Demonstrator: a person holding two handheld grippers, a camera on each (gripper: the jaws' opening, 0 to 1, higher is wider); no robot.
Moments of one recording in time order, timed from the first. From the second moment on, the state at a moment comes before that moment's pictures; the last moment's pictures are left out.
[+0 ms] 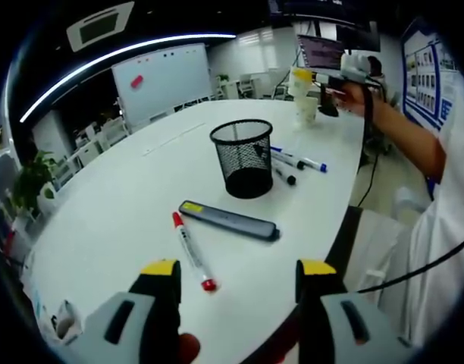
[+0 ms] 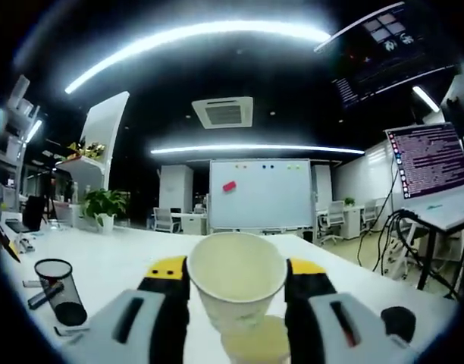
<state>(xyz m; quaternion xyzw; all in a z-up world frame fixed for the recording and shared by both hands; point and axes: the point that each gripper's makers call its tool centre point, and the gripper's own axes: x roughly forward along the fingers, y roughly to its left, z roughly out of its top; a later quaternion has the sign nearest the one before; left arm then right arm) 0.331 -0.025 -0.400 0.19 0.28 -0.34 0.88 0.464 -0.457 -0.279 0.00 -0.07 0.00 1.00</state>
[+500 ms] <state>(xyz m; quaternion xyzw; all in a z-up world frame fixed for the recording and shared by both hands) 0.329 -0.024 -0.401 0.19 0.28 -0.33 0.88 0.457 -0.470 -0.281 0.01 -0.08 -0.03 1.00</state>
